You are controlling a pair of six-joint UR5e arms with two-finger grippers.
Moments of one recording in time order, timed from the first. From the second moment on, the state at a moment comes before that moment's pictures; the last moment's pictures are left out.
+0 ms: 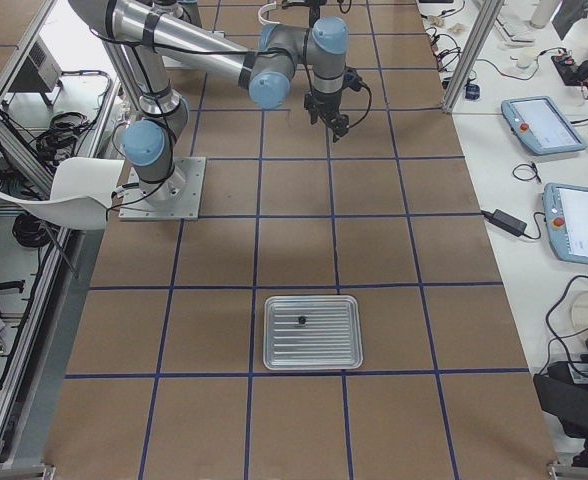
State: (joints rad) left arm -1.87 -1.79 -1.64 -1.25 1.42 -0.24; right arm 1.25 -1.56 1.83 -1.88 -1.50 -1.06
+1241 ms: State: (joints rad) left arm -1.99 -2.10 -1.64 -1.01 1.53 -0.44; right arm 0.57 -1.07 1.74 -2.32 -1.53 -1.79
